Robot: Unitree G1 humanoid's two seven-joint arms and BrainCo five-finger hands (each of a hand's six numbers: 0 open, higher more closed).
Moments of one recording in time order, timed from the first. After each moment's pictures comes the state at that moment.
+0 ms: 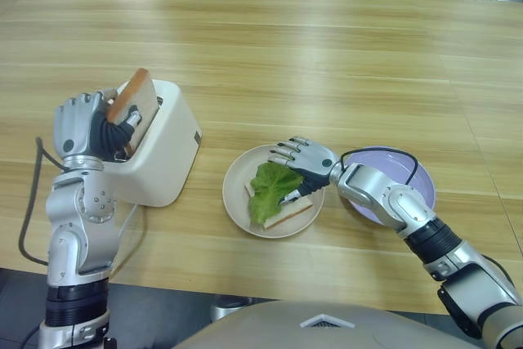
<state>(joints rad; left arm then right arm) 0.08 0.56 0.25 -0.36 0.76 0.16 0.01 -0.37 -0.48 0.59 0.07 -1.11 -0.32 0.20</state>
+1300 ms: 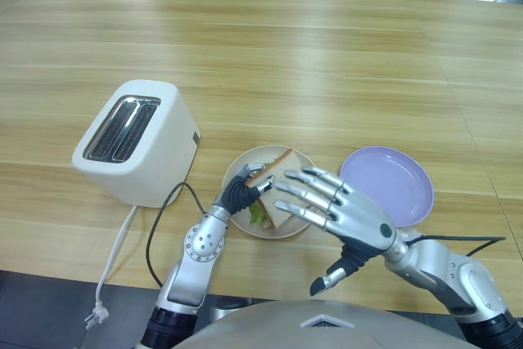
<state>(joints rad) 0.21 0.20 -0.23 -0.20 0.31 0.01 -0.21 0.24 -0.58 0.30 -0.42 -1.02 -0.72 -0.17</state>
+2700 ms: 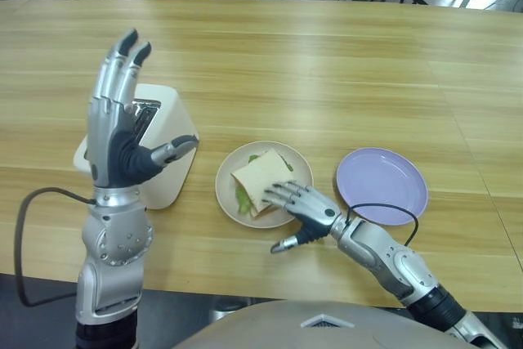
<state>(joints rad) 0.26 0.36 0.16 -0.64 0.39 -0.22 0.12 0.07 -0.36 0.48 -0.17 -0.85 -0.35 0.07</state>
